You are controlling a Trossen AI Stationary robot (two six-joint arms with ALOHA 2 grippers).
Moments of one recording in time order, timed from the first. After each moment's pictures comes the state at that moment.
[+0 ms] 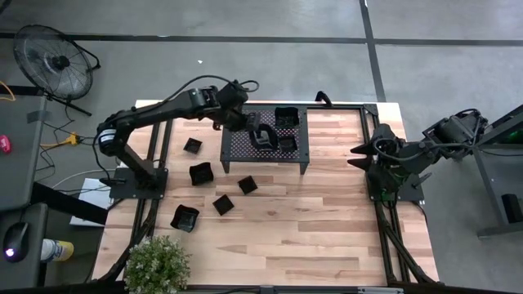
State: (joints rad) left arm 0.38 1.57 1.55 -0.86 0.10 -0.99; right arm 0.54 0.93 1.43 -1.26 0.59 0.83
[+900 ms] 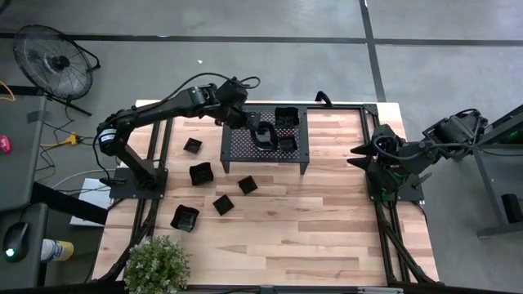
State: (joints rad) left arm 0.40 1.58 1.55 -0.82 0.12 -0.87; right arm 0.54 0.93 1.43 -1.26 0.59 0.92
